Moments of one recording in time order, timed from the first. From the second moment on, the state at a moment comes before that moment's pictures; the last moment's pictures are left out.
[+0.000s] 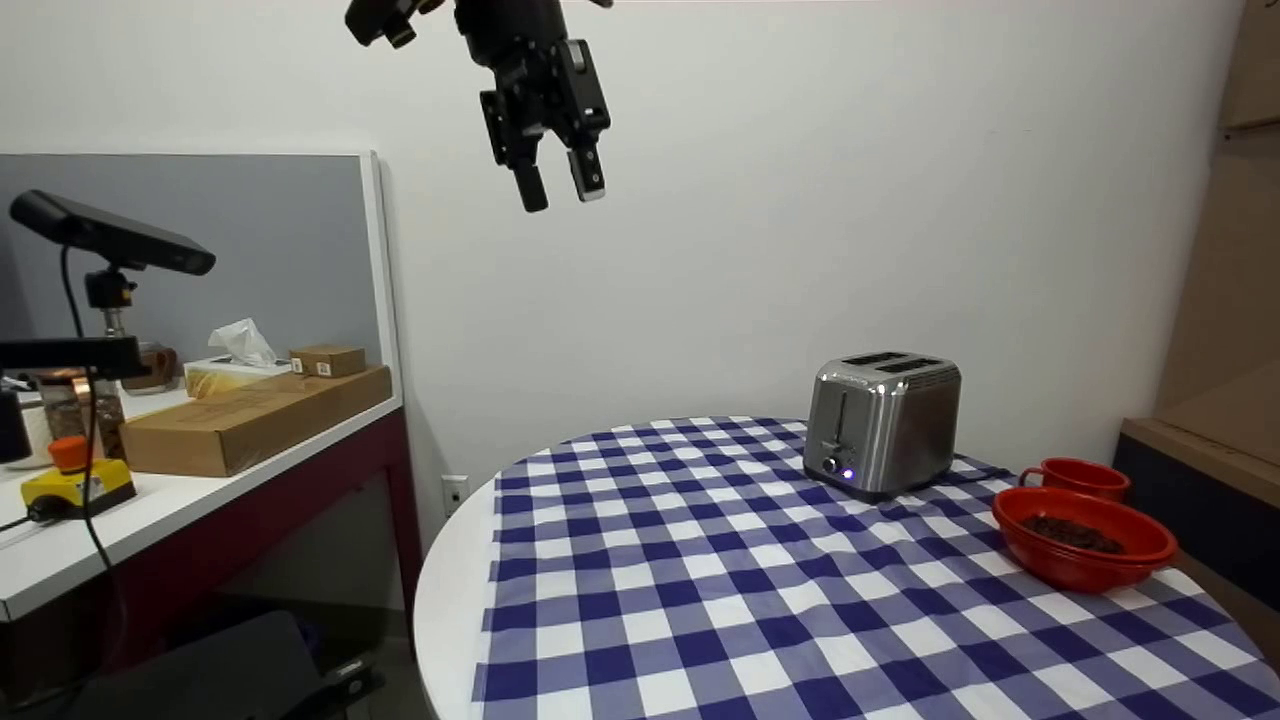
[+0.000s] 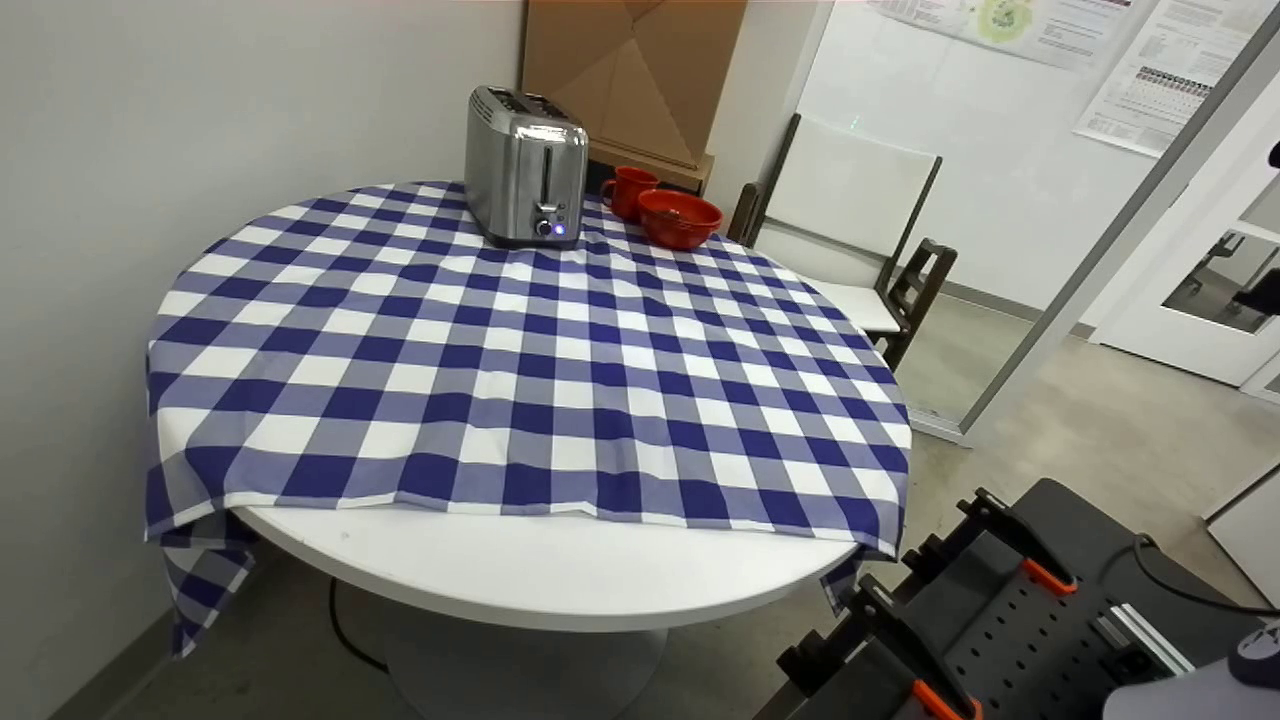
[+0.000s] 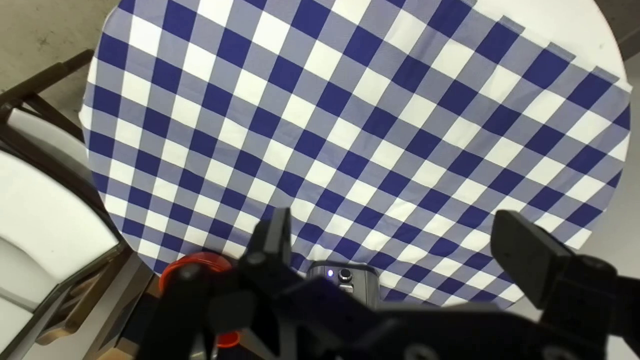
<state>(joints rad) 0.02 -0.69 0.18 -2.54 -0.04 2.10 0.27</state>
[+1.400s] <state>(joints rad) -0.03 -0.04 0.16 -2.05 -0.36 2.25 0.24</state>
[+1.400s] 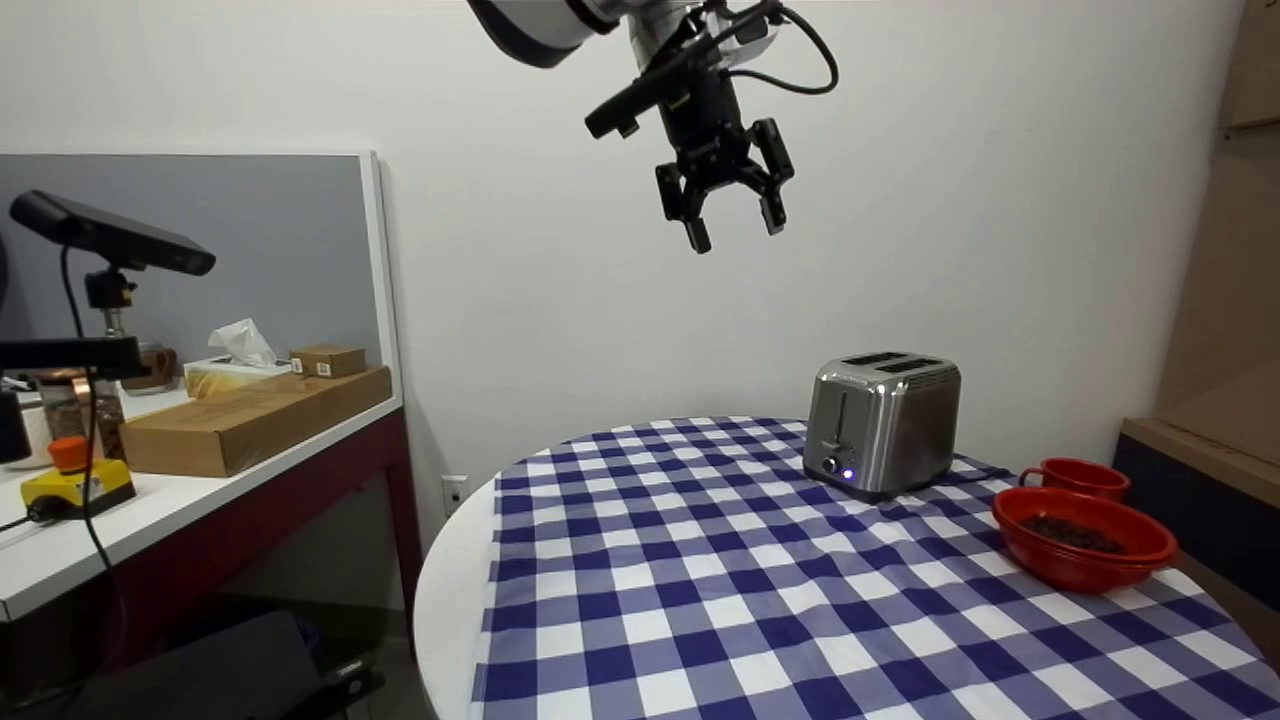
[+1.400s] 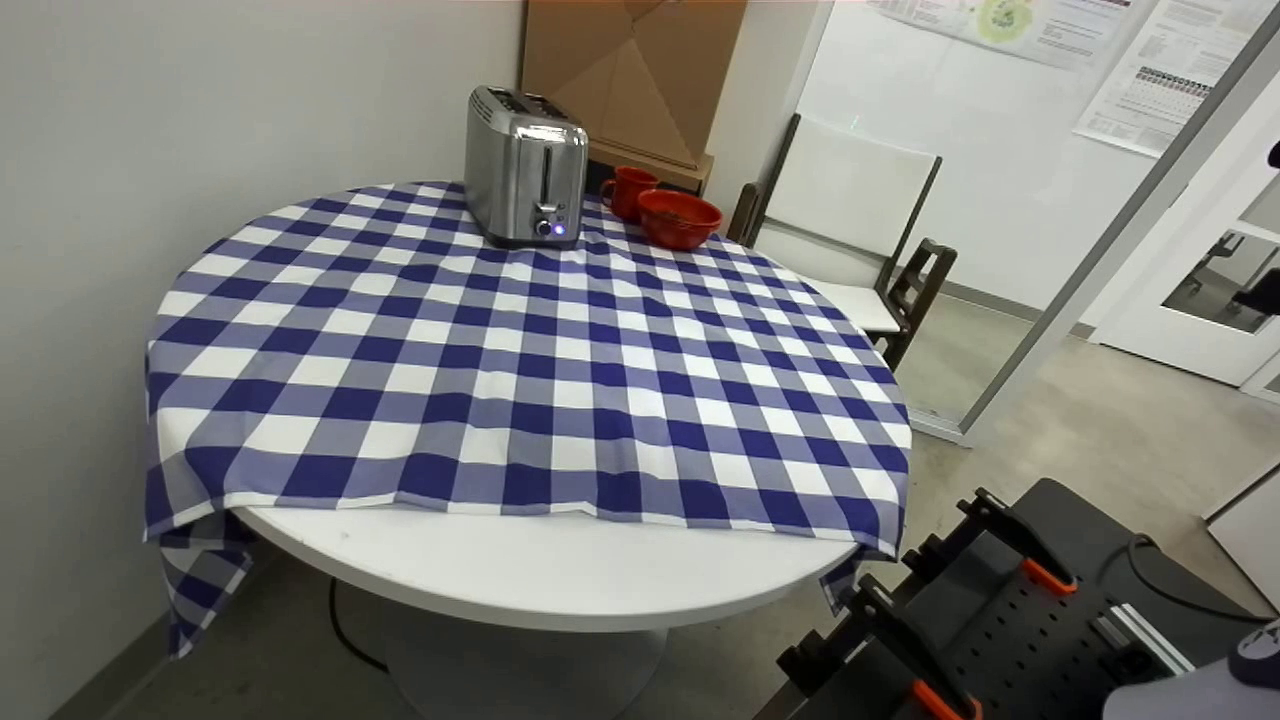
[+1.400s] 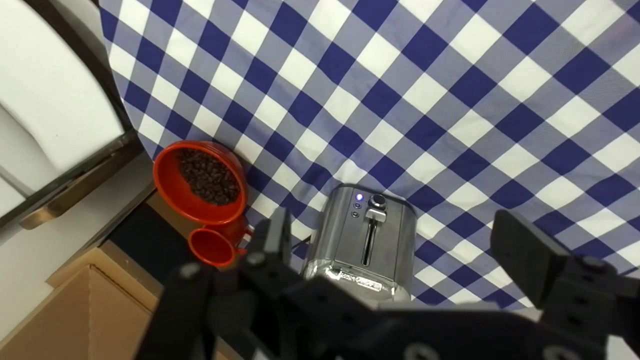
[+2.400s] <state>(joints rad) 0.10 0.36 0.00 -1.78 -0.71 2.39 0.46</state>
